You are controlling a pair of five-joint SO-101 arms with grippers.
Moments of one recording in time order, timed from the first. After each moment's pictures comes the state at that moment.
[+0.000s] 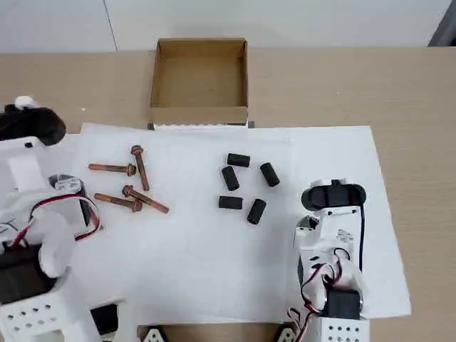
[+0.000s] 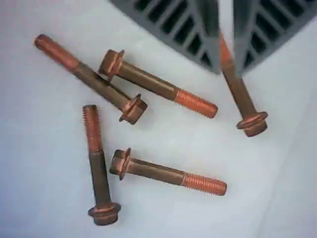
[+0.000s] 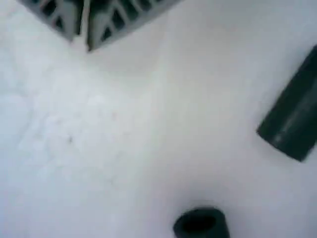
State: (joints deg) left arm -19.8 -53.0 21.1 90.0 -2.4; right arm 0.6 -103.1 94.0 57.9 -0.6
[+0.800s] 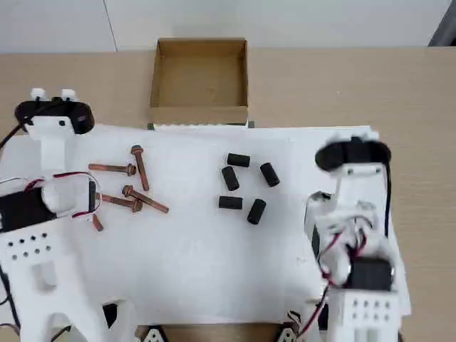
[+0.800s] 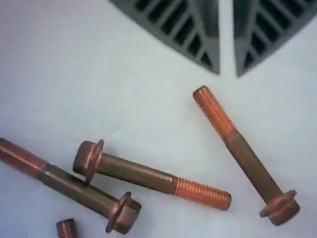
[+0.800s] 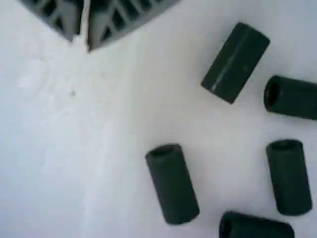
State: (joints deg) left arm -19.8 -35.9 21.1 92.9 -9.8; right arm 0.6 -63.9 50.5 69.2 -0.6
